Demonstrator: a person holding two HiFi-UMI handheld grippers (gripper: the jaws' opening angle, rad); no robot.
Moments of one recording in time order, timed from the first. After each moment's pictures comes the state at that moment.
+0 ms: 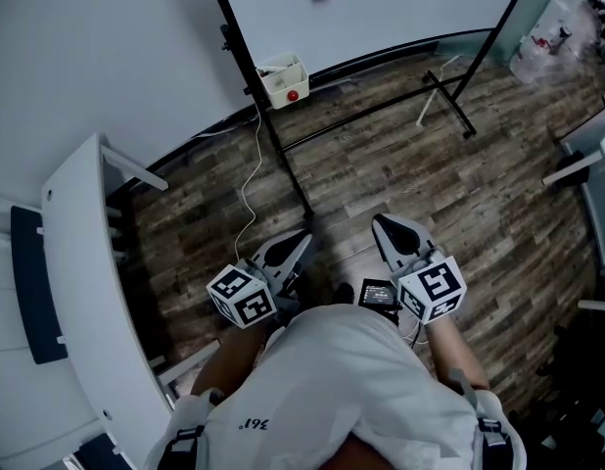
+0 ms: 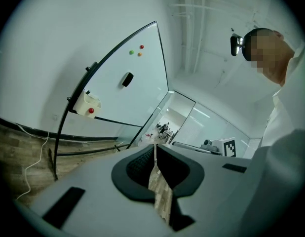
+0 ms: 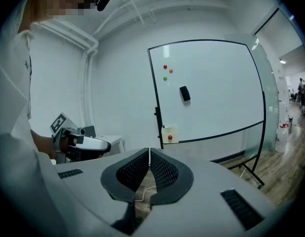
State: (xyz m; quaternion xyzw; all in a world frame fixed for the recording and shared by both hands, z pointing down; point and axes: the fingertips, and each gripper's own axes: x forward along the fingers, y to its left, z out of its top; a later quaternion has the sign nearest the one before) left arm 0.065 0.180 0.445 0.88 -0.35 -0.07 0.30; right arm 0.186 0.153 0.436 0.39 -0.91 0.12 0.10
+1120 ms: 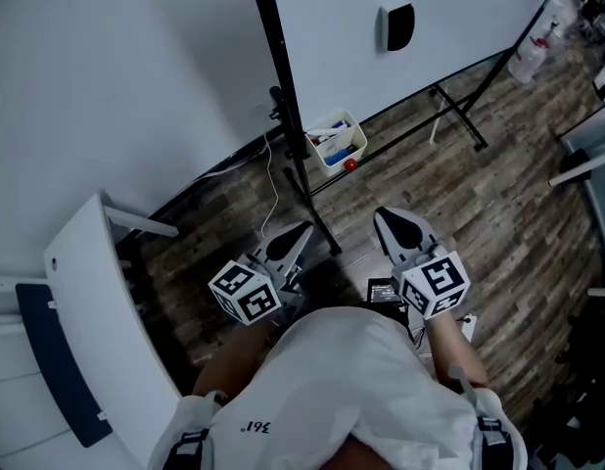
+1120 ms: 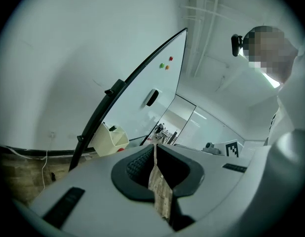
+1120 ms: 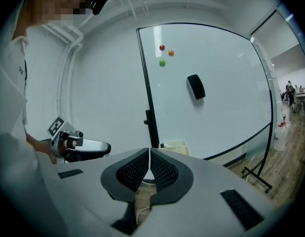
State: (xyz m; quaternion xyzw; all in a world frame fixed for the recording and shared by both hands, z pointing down) left arm -0.100 -0.051 0.432 0.90 -0.31 -0.07 0.30; right arm 0.025 -0.061 0.422 0.46 -0.88 0.12 0.08
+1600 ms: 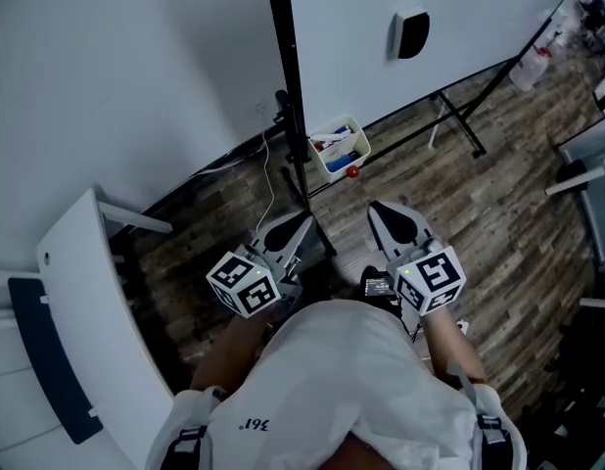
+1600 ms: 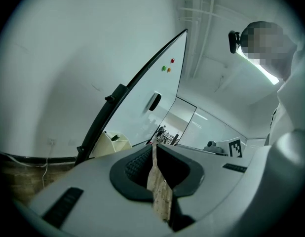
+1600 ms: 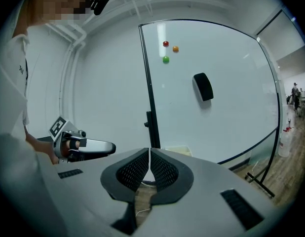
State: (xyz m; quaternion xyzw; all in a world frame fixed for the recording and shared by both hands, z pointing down) left arm -0.103 -0.085 0.429 0.90 -0.32 -0.08 0.27; right arm 0.008 -0.094 0.416 0.44 -0.89 0.11 0.08
